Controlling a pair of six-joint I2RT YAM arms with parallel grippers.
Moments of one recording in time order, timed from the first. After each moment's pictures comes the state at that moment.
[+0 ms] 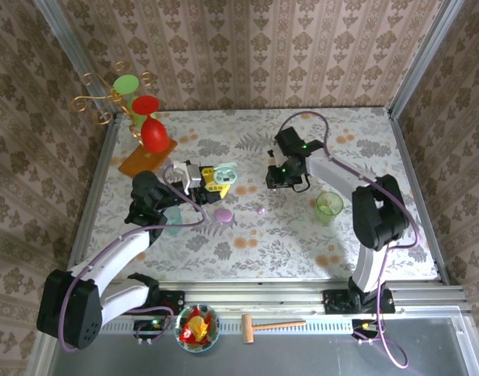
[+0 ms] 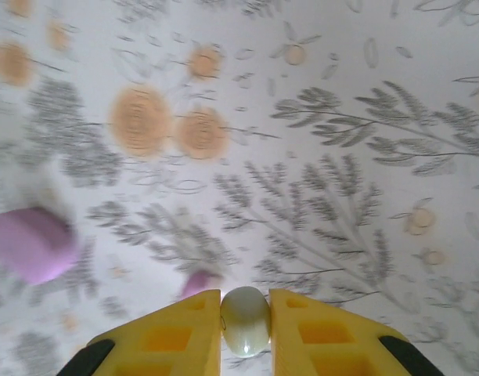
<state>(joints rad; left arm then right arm) -0.42 1.07 0.55 0.67 0.97 -0.04 0.41 1.83 1.40 -0.75 -0.30 0.29</state>
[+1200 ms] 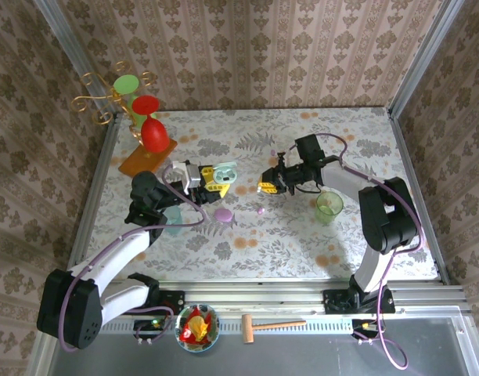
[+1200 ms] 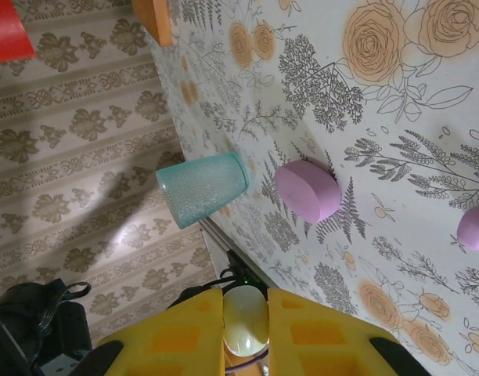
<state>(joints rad) -0.42 1.07 0.55 0.69 0.97 -0.04 0.30 1.78 1.14 -0.30 -0.96 0.89</state>
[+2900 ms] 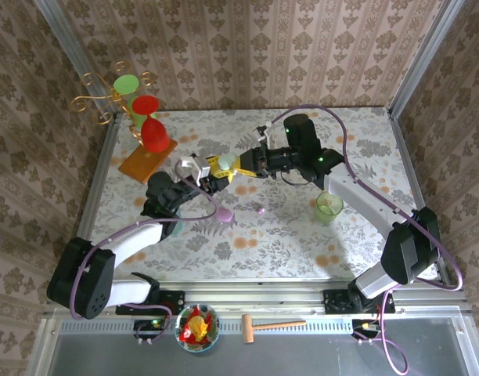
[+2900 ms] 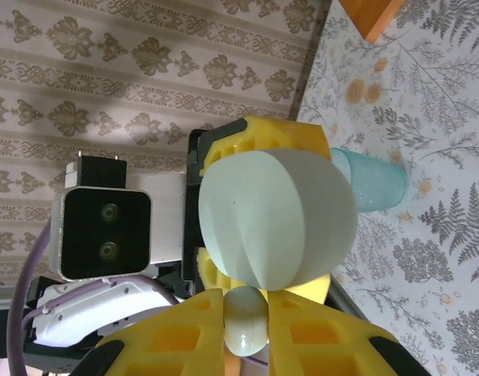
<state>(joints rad) -0.48 1.27 0.52 0.92 0.65 -0.06 0.51 1.54 1.31 -0.22 -0.88 0.91</state>
